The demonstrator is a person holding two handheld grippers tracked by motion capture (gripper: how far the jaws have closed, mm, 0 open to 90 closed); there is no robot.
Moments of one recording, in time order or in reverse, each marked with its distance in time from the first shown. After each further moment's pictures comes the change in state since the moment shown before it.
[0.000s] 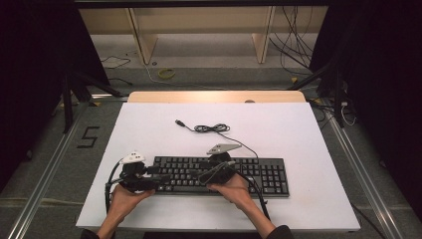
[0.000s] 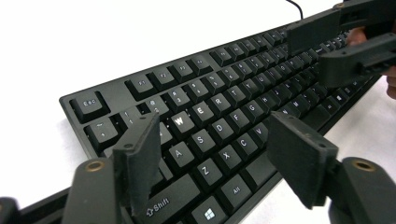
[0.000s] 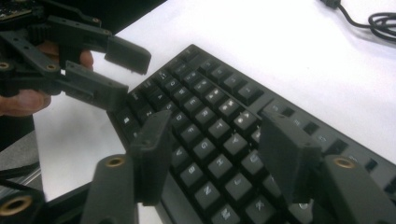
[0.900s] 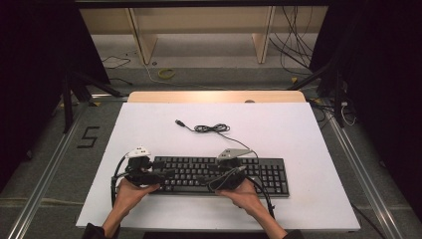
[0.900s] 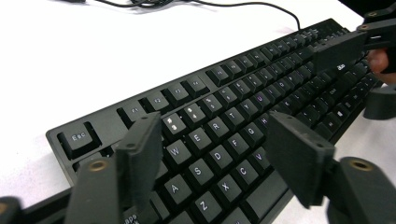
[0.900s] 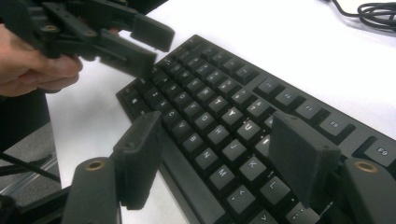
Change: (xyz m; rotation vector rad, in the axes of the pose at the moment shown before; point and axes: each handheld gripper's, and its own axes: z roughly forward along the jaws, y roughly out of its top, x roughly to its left) left arm 0.001 0.015 0.013 -0.004 -0.014 0.016; right arm -0.002 -0.016 -0.022 -0.017 0.020 -0.011
